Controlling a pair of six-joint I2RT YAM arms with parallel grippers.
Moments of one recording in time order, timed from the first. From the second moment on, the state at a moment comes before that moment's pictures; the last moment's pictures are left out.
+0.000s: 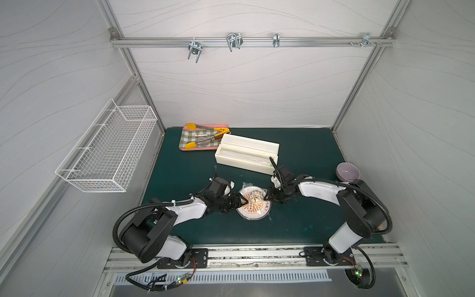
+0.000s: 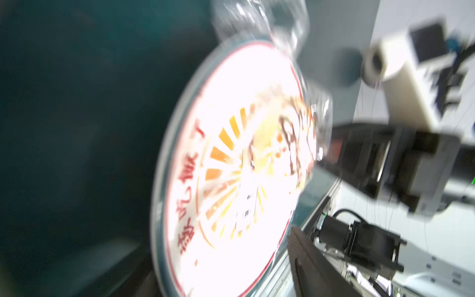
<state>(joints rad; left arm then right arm) -0.61 1.43 0.47 0.12 0.53 -0.94 0.62 1.65 0.85 -0.39 -0.39 0.73</state>
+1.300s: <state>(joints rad) -0.37 1.73 0.79 0.00 0.72 -0.78 0.59 1.57 0.74 -0.36 -0.49 0.74</state>
